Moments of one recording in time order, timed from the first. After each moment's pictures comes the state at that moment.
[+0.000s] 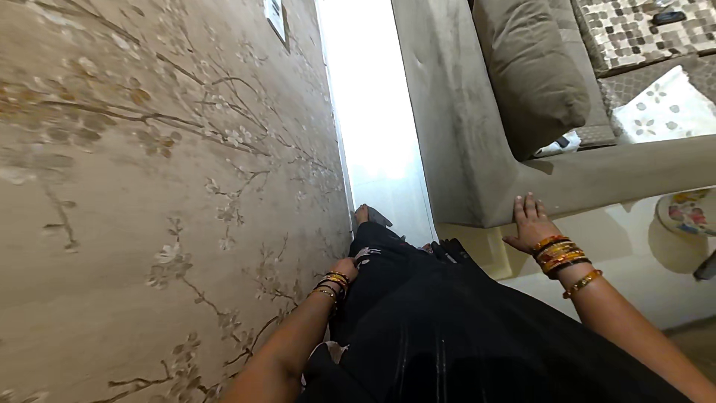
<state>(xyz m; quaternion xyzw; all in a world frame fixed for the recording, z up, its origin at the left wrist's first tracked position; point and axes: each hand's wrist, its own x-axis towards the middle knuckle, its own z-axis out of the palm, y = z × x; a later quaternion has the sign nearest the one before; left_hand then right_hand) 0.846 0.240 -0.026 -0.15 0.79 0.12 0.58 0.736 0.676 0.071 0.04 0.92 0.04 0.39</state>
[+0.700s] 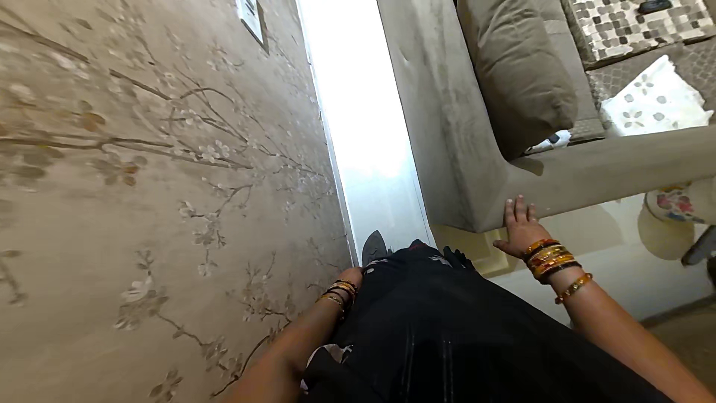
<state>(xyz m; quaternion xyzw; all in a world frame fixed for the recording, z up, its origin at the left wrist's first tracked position) 0.834 0.274 -0.035 -0.08 0.76 0.09 0.64 0.729 0.670 0.075 0.06 0.90 0.03 0.42</state>
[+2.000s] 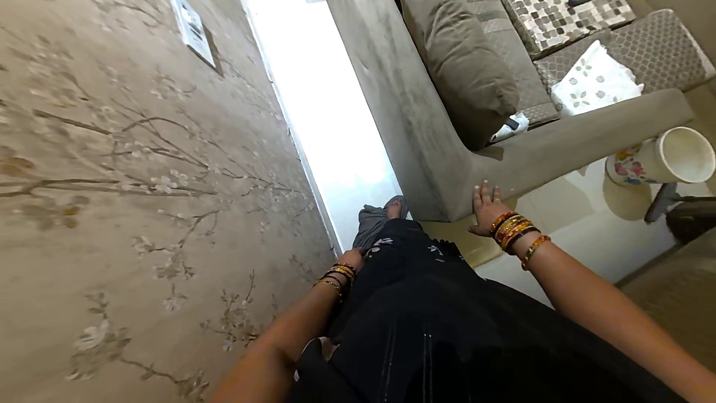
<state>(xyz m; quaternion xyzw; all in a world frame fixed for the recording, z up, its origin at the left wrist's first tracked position) 0.778 0.307 -0.039 -0.01 0.81 0.12 0.57 0.724 0.661 0.080 0.05 0.90 0.03 0.44</state>
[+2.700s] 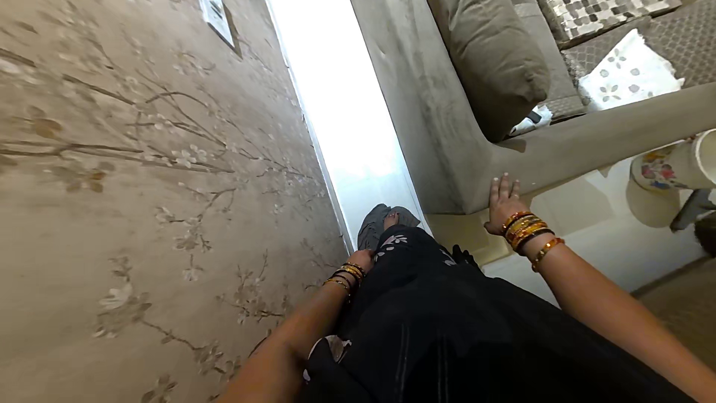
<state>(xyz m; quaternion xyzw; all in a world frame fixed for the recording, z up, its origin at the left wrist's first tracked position) 0.813 0.302 -0.040 0.00 0.80 0.12 0.59 0.734 0.650 0.072 0.09 0.91 0.07 0.41</state>
